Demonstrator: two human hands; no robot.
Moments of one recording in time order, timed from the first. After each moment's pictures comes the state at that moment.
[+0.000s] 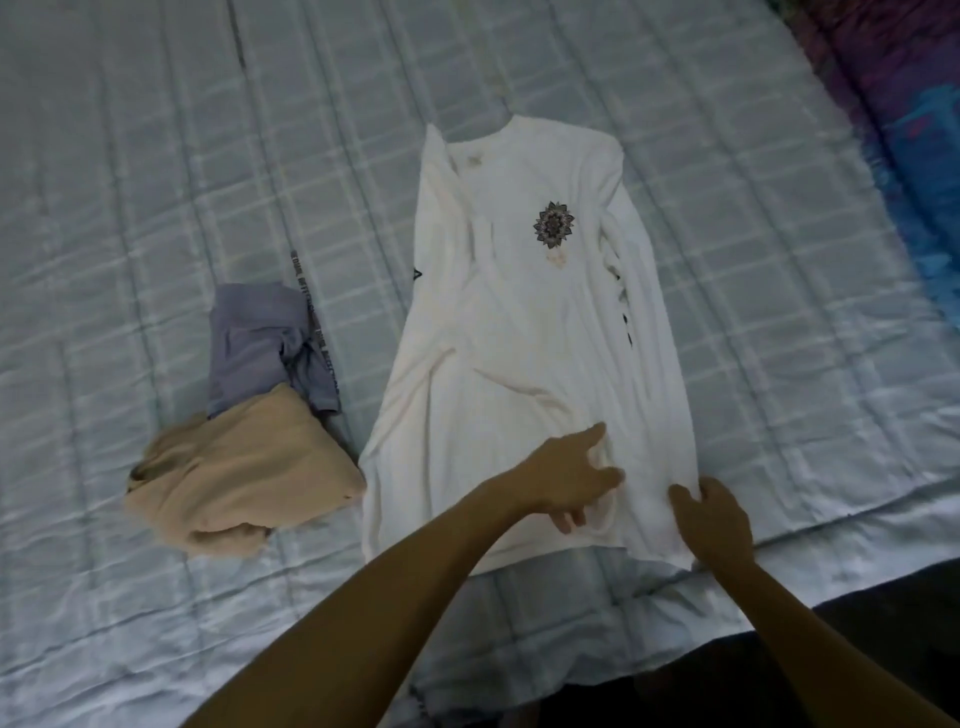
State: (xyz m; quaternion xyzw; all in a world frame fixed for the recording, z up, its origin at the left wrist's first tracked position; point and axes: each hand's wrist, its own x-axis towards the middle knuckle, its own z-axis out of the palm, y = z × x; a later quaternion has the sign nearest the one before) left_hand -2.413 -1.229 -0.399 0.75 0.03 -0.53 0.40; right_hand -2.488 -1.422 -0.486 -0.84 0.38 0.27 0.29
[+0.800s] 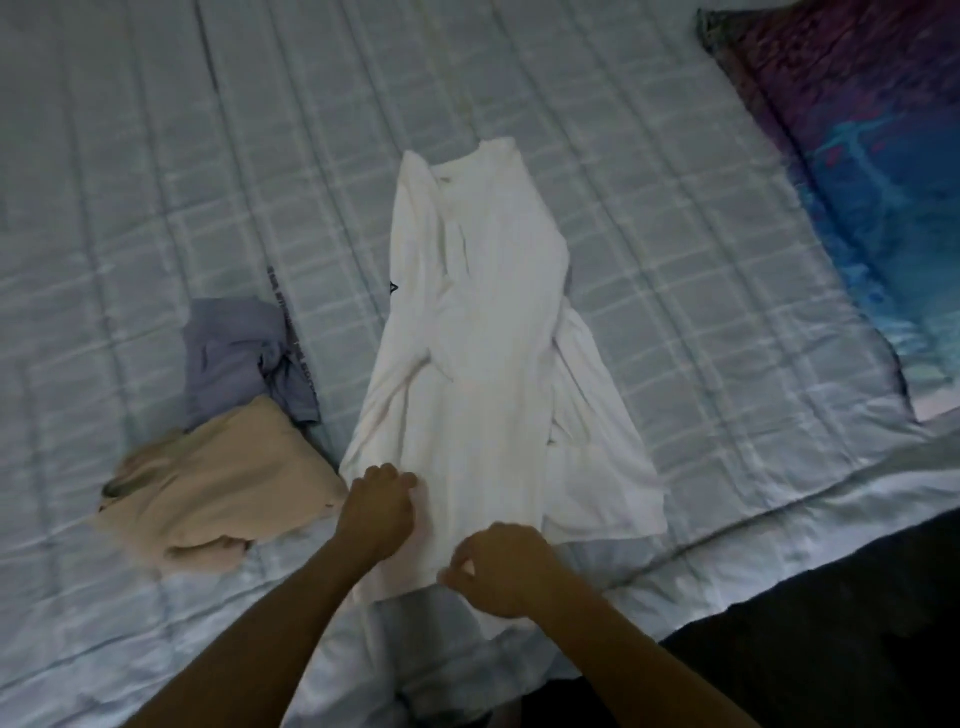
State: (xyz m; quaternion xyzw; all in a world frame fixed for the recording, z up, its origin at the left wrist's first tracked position) left_hand -2.474 -1.072 -0.473 0.95 -0.06 -0.30 0.06; right_hand -2.503 -1.261 -0.410 -0.86 -0.17 0.44 0.19
